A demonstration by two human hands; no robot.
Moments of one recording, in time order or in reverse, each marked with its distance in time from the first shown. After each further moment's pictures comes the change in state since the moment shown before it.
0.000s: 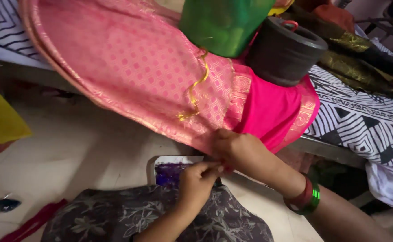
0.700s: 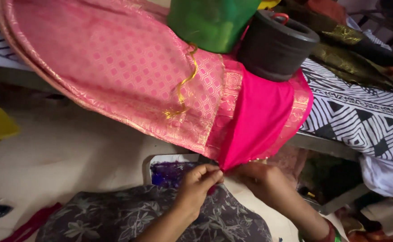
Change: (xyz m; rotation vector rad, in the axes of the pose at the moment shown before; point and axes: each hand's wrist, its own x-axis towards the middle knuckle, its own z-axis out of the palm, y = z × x) left_hand -0.008 -0.034 0.017 -0.552 -0.175 -0.419; right_hand -0.101 0.023 0.053 0.254 0.249 0.399
